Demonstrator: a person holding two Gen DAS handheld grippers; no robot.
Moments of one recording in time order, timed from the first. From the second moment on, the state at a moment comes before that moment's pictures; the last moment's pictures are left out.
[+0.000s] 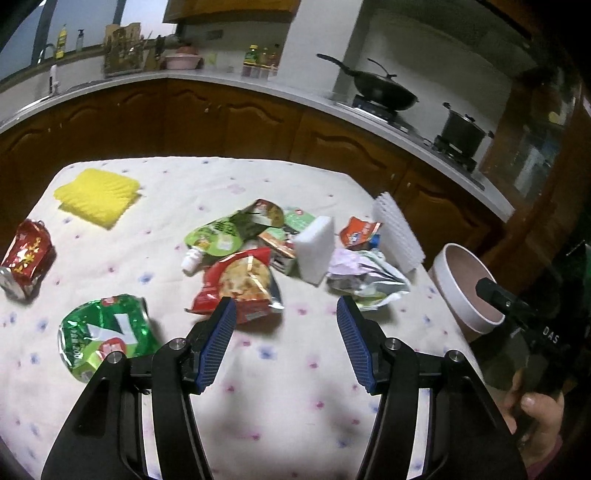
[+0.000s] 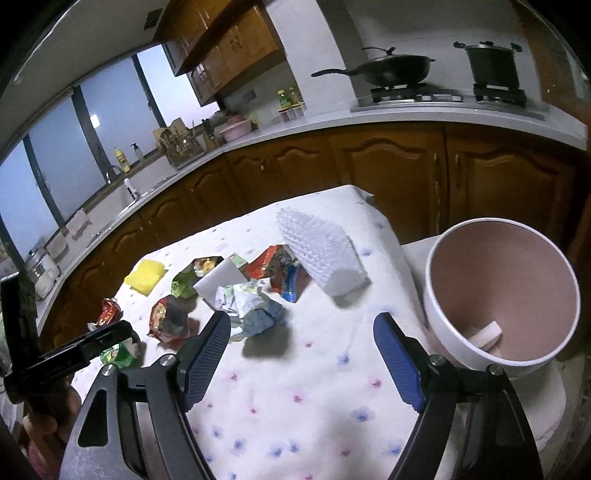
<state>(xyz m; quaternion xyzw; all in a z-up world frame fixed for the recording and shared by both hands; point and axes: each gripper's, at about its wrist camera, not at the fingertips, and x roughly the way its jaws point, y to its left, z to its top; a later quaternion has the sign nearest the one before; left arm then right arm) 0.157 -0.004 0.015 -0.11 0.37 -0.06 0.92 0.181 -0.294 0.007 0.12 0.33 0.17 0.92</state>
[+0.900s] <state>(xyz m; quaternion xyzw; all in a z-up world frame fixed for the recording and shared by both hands) 0.210 0.005 -0.024 -0.10 0.43 -0.03 0.90 0.280 -0.263 -0.037 0.03 0.38 0.15 0.91</state>
